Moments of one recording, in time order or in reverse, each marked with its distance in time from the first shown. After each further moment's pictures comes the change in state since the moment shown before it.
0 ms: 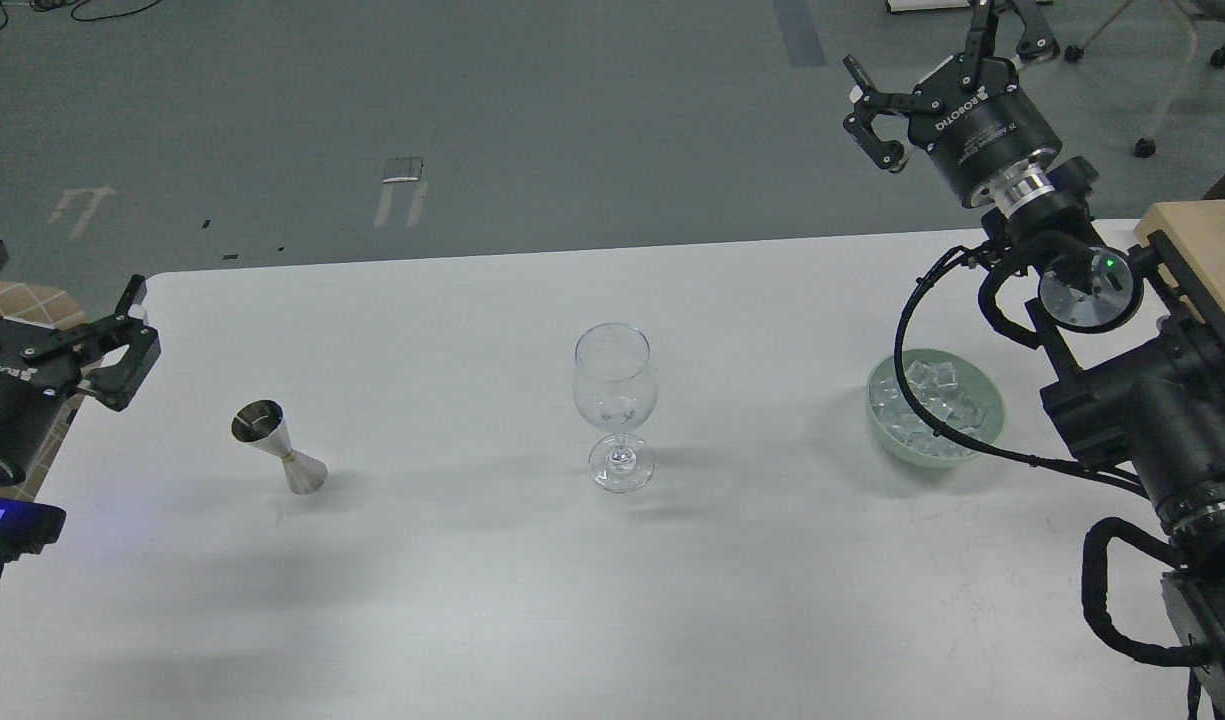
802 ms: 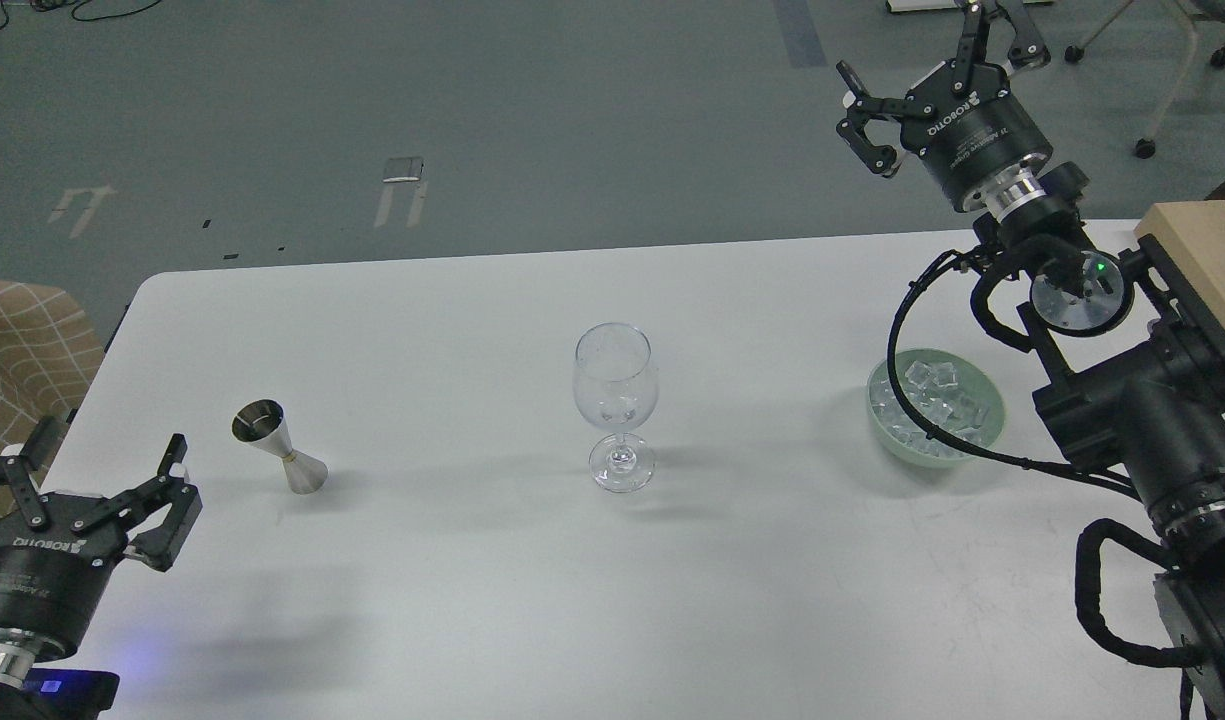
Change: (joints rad) left arm 0.319 -0.175 0.004 -0.054 0.000 -0.195 0.002; right arm 0.000 0.010 0.002 -0.005 0.001 0.000 0.001
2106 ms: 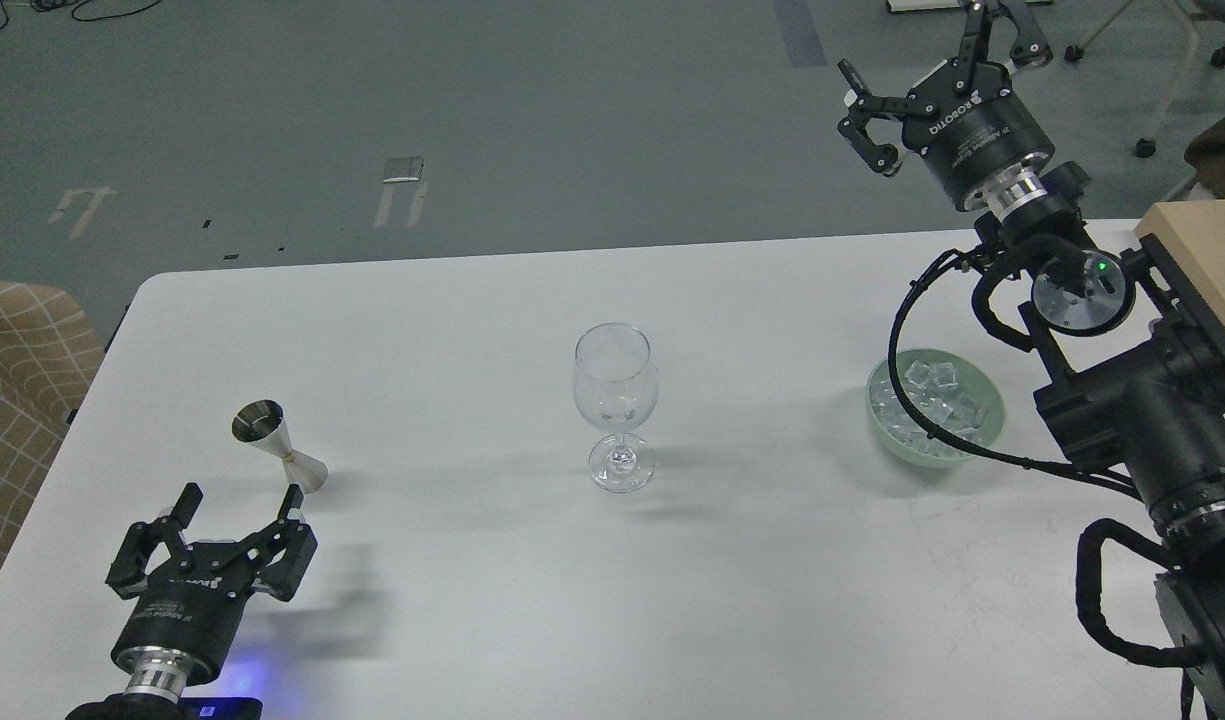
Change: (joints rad) left arm -0.121 -0.155 0.136 0.262 -0.002 -0.023 -0.005; right arm -0.001 -0.002 0.001 0.002 0.001 0.000 0.000
